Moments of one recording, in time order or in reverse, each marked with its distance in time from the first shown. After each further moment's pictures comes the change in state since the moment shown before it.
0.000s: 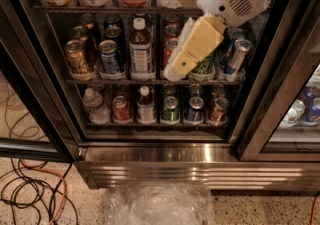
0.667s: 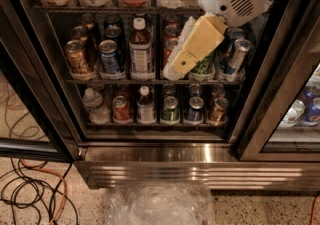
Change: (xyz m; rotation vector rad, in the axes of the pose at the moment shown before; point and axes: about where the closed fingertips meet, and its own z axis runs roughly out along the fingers) arm -0.007 0.001 0.000 0.010 -0.026 0.001
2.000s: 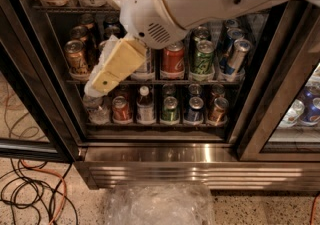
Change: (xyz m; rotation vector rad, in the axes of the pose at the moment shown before) arm -0.091 0.042 0.072 -0.008 -0.228 -0.127
